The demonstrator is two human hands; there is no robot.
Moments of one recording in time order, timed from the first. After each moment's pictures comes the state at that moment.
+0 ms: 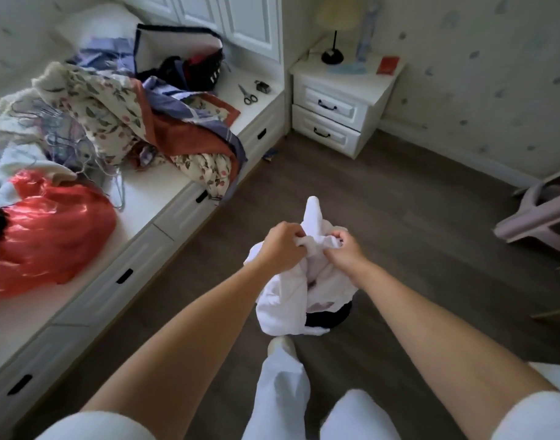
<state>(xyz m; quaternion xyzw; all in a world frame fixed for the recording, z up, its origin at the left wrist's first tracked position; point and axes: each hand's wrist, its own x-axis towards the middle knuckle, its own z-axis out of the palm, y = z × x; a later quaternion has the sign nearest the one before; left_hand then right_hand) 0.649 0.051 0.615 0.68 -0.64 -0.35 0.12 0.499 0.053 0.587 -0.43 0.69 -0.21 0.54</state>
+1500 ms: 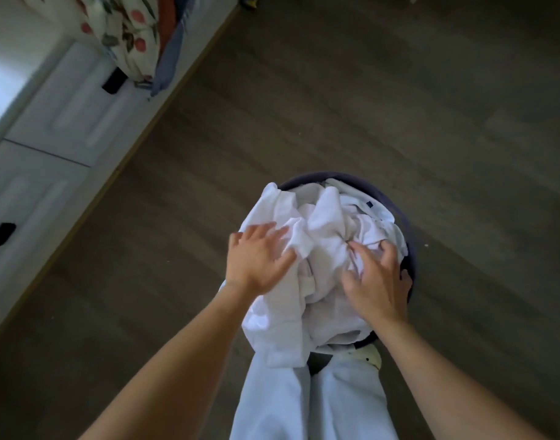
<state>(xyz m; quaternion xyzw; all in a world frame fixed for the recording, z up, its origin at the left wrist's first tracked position) 0.682 0.002 0.205 0.69 -0.66 -0.29 -0.03 0.472 0.027 0.203 -0.57 0.75 0.02 0.32</state>
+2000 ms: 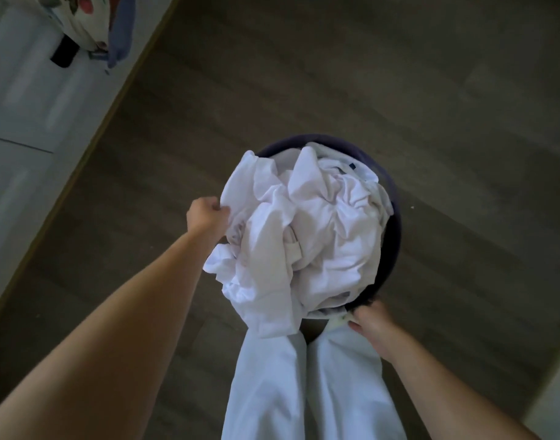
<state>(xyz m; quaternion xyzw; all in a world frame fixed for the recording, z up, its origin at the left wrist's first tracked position) 0.724 -0.017 0.155 0.85 -0.31 -0.43 0.05 0.443 0.144 0.138 -0.03 0.81 -0.03 0.58</state>
